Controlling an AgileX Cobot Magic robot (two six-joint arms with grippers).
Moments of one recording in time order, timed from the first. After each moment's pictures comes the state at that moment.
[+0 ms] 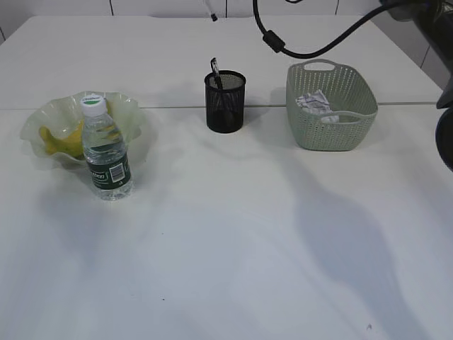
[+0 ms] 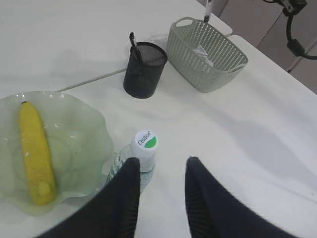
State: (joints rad) left arm 0.47 1.44 -1.22 -1.15 1.20 1.22; right arm 0.20 2.57 -2.81 1.29 1.13 -1.47
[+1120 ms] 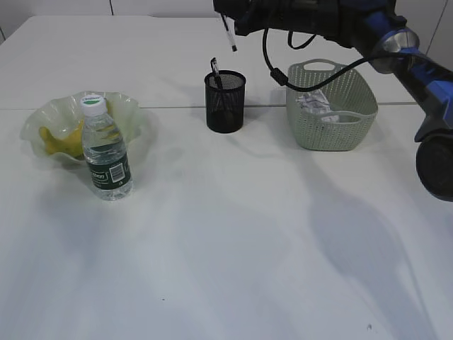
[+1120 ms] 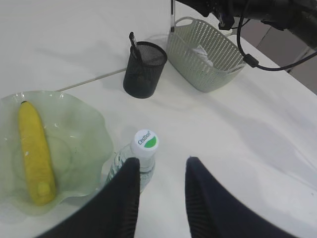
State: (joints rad) left arm 0.47 1.44 -1.22 -1.15 1.20 1.22; right arm 0.16 2.74 -2.81 1.38 0.86 -1.56
